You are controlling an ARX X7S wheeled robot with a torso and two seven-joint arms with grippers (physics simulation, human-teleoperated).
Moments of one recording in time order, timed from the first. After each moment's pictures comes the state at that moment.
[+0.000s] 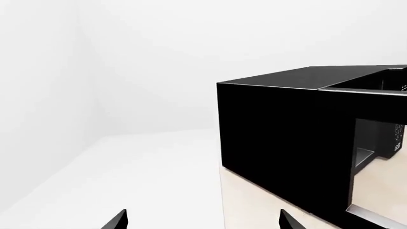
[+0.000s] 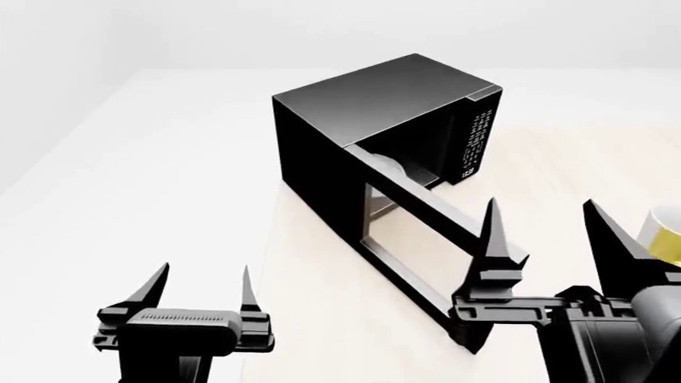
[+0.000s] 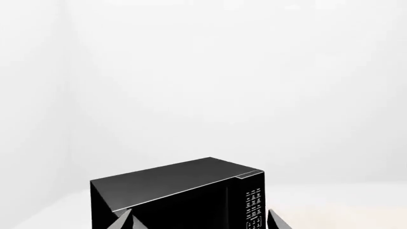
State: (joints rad) left arm 0.09 -0.30 0.21 0.61 -0.18 -0.38 -0.35; right arm 0.11 0.73 -0.22 -1.04 0.74 0.44 0.84
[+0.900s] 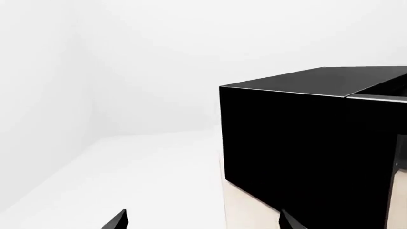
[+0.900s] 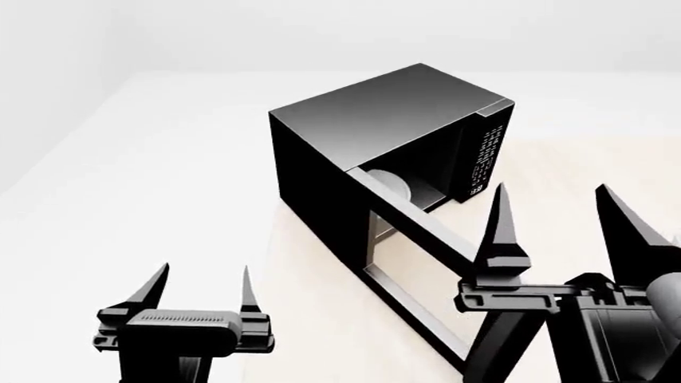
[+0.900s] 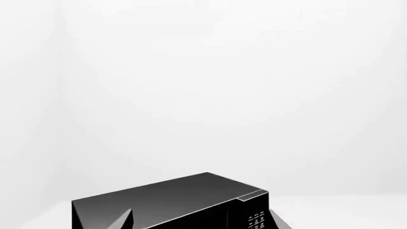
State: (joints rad) left arm 0.09 -0.32 0.22 0.60 -0.19 -0.37 -0.36; right arm 0.23 0.86 -0.34 -1.03 0.80 0.35 0.97
